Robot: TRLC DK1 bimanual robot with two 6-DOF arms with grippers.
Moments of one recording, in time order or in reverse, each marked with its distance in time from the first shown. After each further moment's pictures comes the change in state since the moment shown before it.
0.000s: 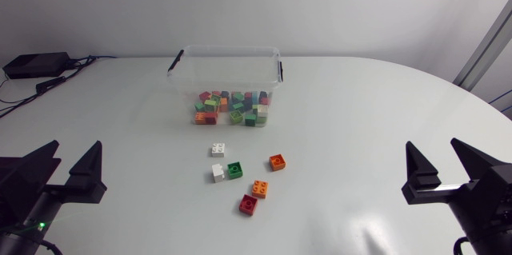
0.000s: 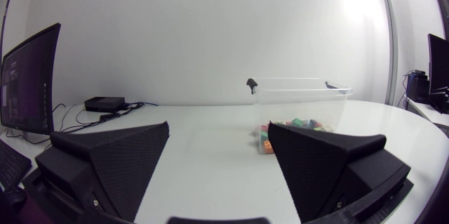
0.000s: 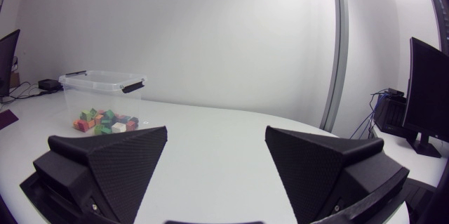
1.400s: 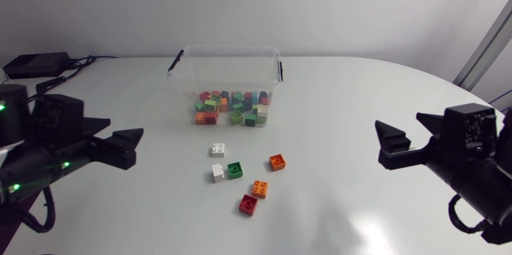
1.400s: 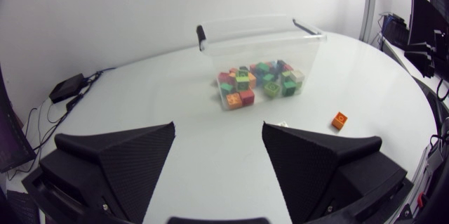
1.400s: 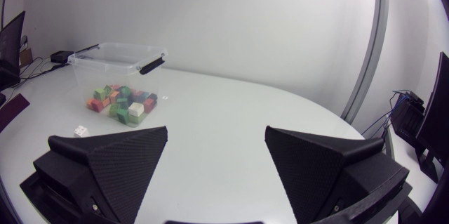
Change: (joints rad) left arm -0.205 0.760 0.474 -0.201 0.000 0.076; right arm 0.232 0.616 0.314 0.028 0.133 0.008
